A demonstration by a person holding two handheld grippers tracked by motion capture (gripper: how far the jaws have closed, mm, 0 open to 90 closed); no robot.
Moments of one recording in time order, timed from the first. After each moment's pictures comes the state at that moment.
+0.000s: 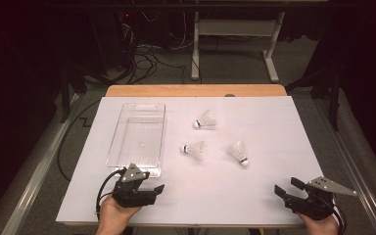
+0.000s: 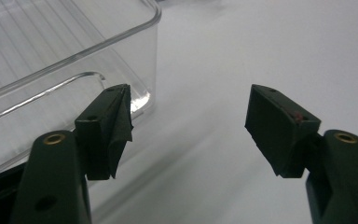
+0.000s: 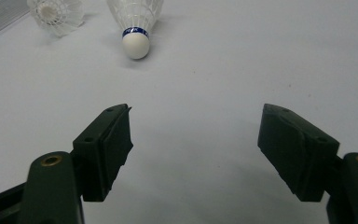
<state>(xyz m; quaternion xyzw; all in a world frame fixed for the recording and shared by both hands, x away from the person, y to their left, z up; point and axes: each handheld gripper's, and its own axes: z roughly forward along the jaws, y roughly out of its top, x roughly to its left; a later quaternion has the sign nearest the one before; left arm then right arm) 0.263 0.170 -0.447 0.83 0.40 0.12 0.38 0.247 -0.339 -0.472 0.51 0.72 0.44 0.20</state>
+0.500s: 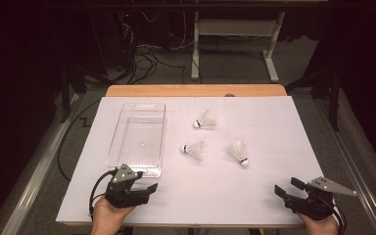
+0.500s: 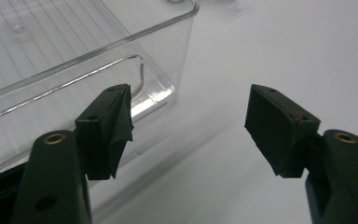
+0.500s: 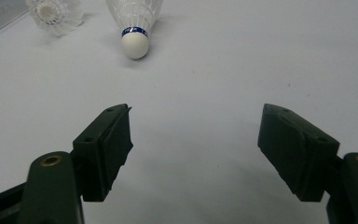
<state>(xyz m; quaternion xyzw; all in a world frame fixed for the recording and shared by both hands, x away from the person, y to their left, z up) 0.261 0.187 -0.448 0.81 0.41 0.13 0.39 0.247 -0.339 -0.472 0.51 0.72 0.44 0.20</state>
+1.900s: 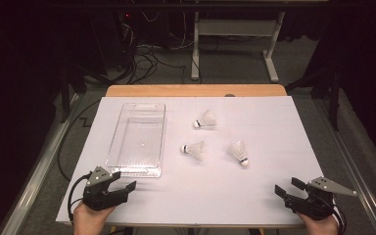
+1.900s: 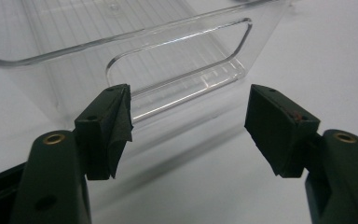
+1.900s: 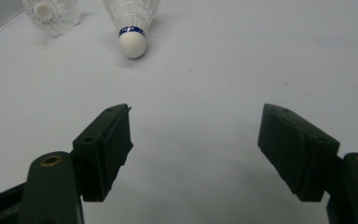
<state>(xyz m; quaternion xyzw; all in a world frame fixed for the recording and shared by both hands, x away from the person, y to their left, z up) 0.251 0.240 -0.455 0.77 0.47 0.16 0.40 0.247 -0.339 -0.473 0.51 0.72 0.43 0.20</state>
